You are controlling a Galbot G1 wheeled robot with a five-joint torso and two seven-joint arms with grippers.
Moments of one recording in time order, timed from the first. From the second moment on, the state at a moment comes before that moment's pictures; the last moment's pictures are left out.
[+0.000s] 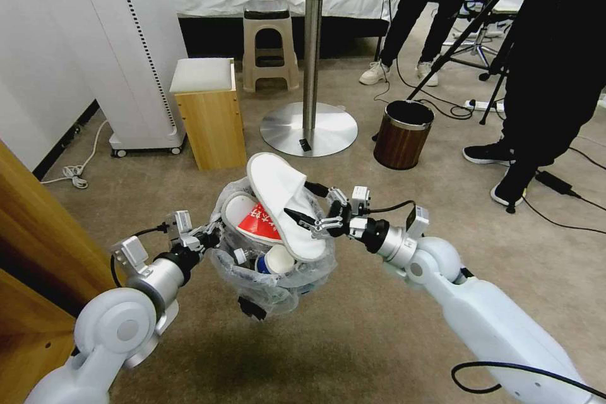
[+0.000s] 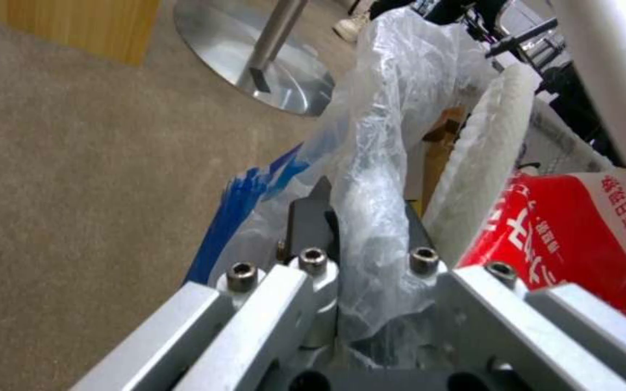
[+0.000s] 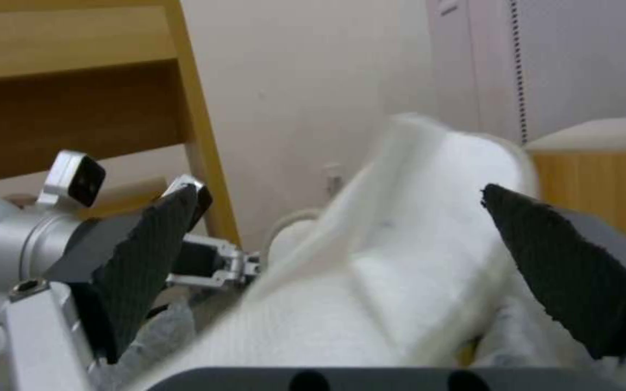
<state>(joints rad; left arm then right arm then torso) 1.33 -1.00 -0.50 -2.19 -1.18 0.41 -0.28 -0.83 0.95 0.03 1.75 0.94 0.02 -0.68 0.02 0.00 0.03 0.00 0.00</state>
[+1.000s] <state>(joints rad) 1.36 -1.00 -0.55 -2.22 -1.19 0.41 -0.31 -0.87 0.94 0.18 1.80 1.02 0.13 -0.67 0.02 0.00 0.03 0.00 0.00</state>
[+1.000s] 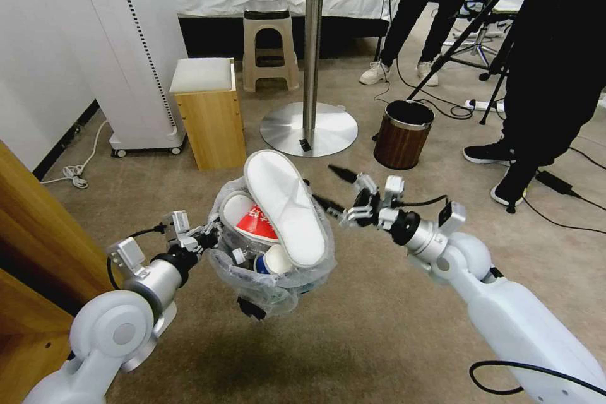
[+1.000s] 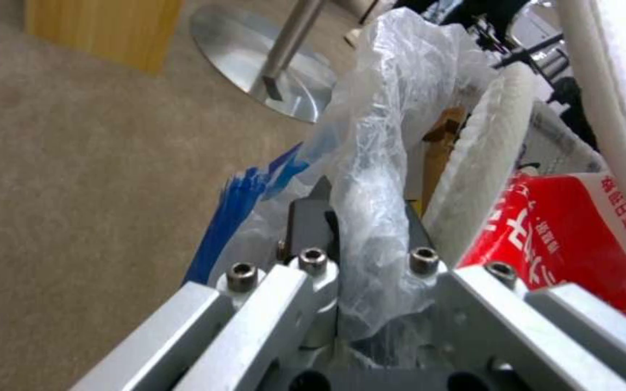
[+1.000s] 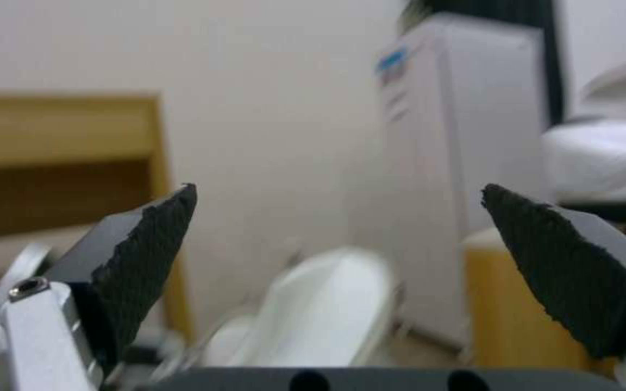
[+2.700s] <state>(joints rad) 1.41 -1.18 -0.65 -1.95 -1.11 0.30 -0.29 -1.20 1.19 0.59 1.85 0.58 0.11 -0.03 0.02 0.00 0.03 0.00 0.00</state>
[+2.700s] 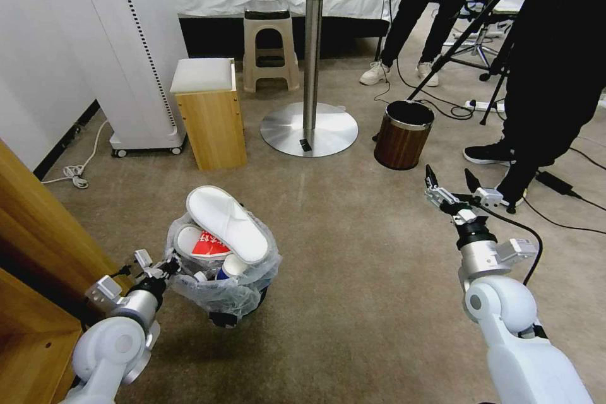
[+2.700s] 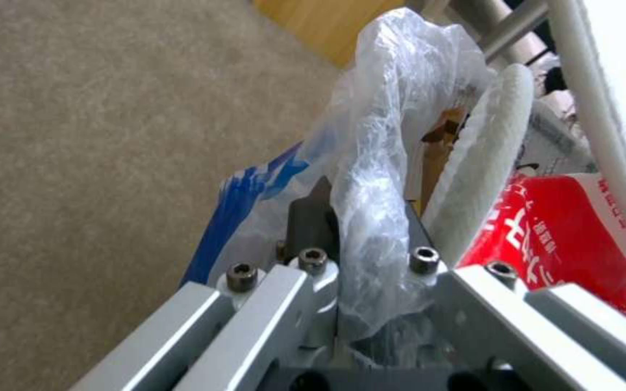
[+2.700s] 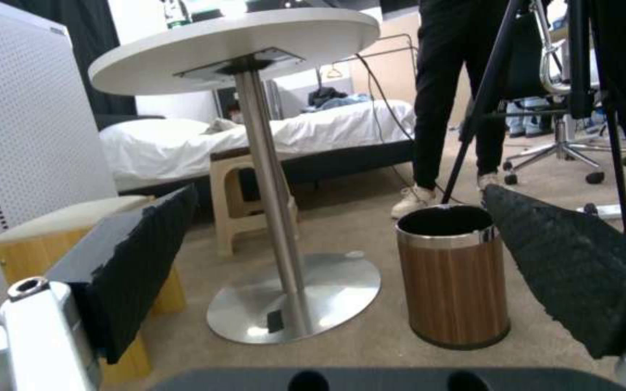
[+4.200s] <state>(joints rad) 1.39 -1.11 -0.58 -1.93 -0.76 0.44 -0.27 -1.18 1.20 0.58 1.82 0.59 0.12 -0.05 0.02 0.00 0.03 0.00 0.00</state>
